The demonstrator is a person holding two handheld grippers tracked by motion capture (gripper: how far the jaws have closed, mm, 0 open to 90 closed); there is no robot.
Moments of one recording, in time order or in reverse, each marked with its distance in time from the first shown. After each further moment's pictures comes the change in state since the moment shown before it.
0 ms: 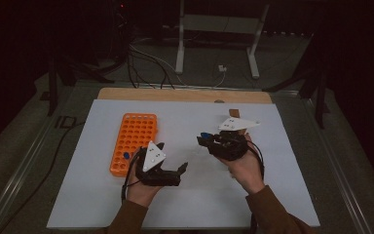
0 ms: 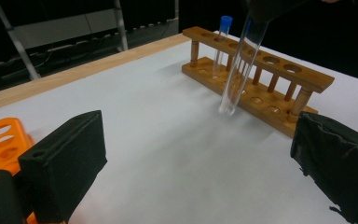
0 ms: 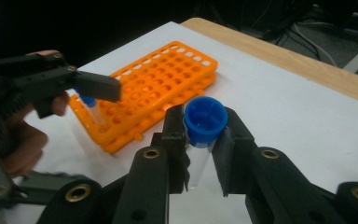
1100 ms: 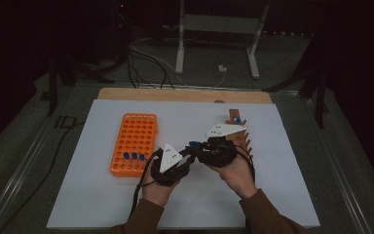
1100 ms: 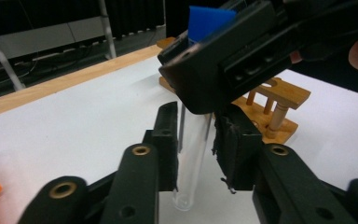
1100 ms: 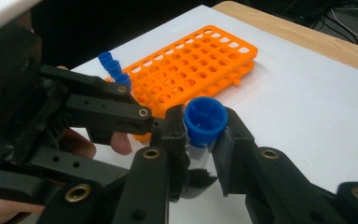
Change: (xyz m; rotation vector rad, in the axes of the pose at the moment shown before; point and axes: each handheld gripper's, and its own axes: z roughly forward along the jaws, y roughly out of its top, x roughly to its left) left arm -0.024 0.010 0.019 -0.030 -0.032 0.016; right arm 0.022 -0.003 0.016 0.058 0.094 -0.018
